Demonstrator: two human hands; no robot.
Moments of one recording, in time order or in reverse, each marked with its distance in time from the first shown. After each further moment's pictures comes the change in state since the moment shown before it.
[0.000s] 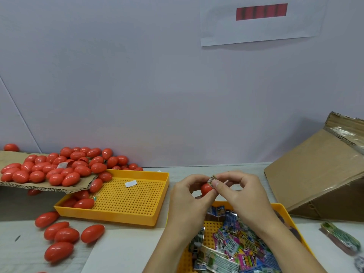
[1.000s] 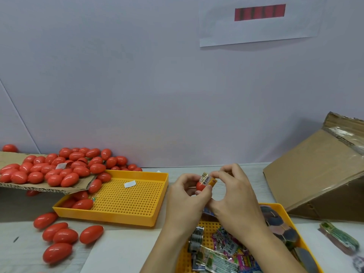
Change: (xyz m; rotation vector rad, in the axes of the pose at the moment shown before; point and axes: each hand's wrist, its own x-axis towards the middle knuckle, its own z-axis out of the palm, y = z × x) left_hand 0.004 -0.005 0.001 -0.115 0.069 -0.106; right_hand -0.003 0.010 0.017 -0.521 0.051 -0.267
